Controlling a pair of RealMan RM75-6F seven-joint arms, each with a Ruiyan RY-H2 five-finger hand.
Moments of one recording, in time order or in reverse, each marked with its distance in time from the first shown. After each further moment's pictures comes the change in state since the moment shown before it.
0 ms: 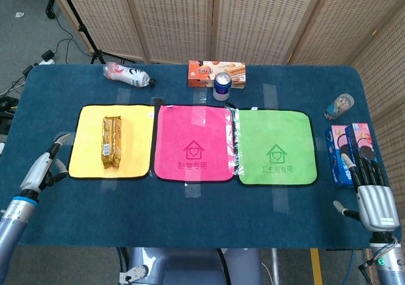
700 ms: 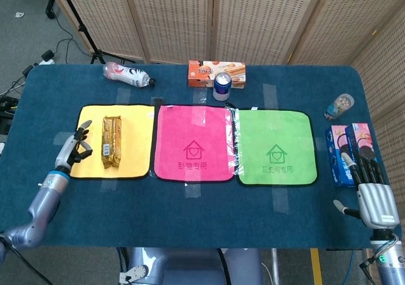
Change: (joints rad) left arm -0.163 -0.208 -0.138 0.168 -0.309 -0.243 -0.081; right arm 0.014 0.015 0.002 -0.005 0.025 -0.035 0.030
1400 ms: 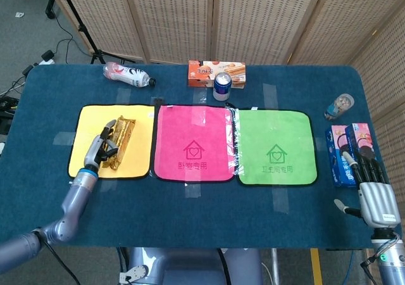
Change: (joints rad) left arm -0.064 -0.182 -0.061 -0.002 -0.116 0.052 0.113; right arm 0.005 0.009 0.003 -0.008 0.015 -0.012 0.012
